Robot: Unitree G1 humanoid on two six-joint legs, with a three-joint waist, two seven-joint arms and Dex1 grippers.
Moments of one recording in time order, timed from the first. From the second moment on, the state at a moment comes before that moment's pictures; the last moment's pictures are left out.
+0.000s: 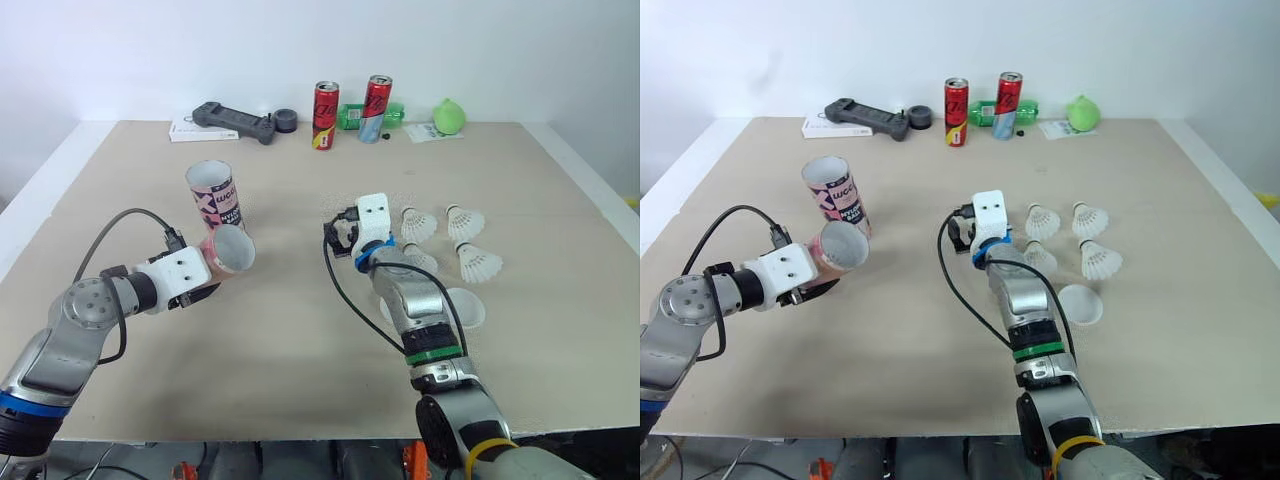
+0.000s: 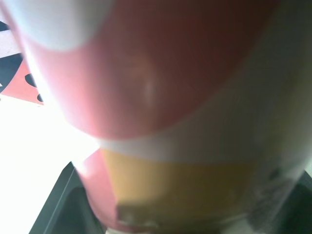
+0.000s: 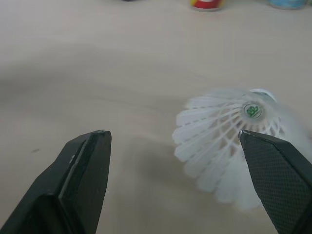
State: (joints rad) left arm -0.21 0.85 -0.03 -0.26 0.04 0.31 -0.75; right arm -0.75 -0.03 -0.01 0.42 0.07 0.40 0.07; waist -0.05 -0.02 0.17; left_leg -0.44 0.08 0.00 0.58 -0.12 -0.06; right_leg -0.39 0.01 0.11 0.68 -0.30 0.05
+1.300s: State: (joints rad) left arm -0.21 0.84 -0.04 -0.30 0.04 0.35 -0.77; right arm -0.70 -0.29 0.11 -0.18 0.43 0.50 0.66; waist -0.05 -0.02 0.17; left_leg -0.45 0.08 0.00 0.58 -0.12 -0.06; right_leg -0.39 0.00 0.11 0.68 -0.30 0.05
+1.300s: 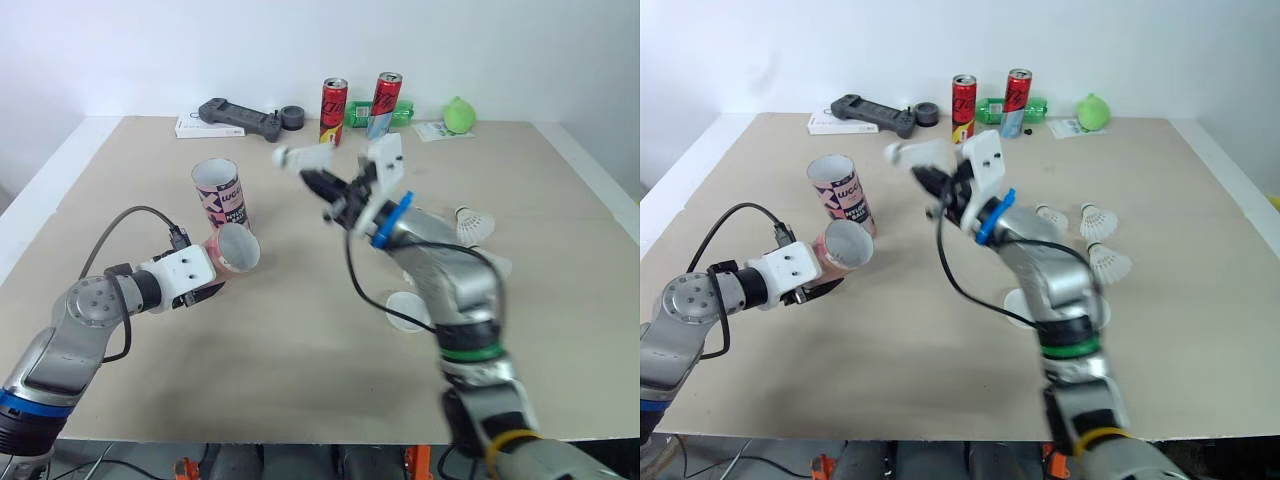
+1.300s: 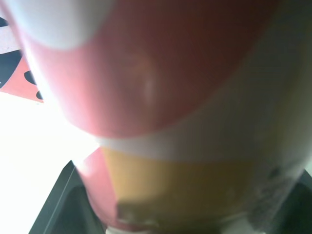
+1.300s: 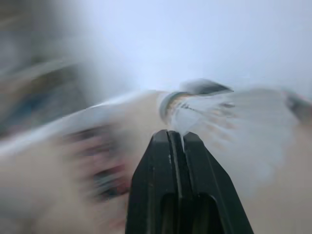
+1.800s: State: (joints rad) left arm -0.24 0.84 -0.06 -0.28 0.06 0.36 -0.77; right arm -0.68 -0.34 0.39 -0.24 0.26 0.43 0.83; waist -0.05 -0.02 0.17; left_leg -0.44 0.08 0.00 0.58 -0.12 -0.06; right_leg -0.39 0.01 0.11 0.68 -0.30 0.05
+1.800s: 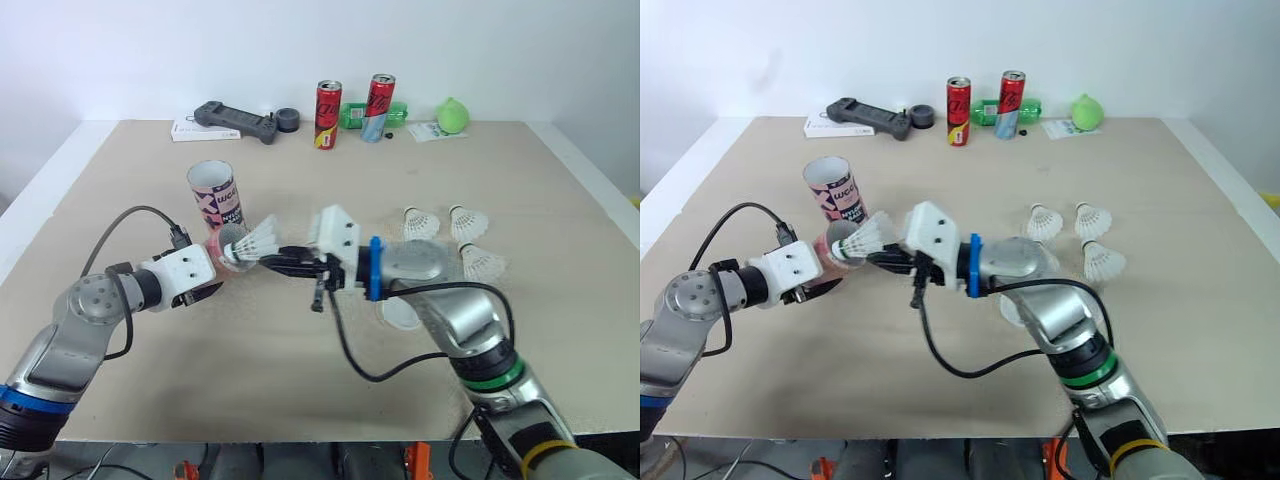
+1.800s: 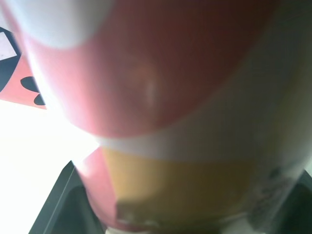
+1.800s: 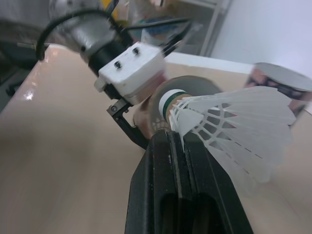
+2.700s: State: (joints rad) left arm -0.25 0.79 -0.07 -0.26 0.08 0.34 -0.77; right arm 0.03 -0.32 -0.09 -0.67 0.32 0.73 0.27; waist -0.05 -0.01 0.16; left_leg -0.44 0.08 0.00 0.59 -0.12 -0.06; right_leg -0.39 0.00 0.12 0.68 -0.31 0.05
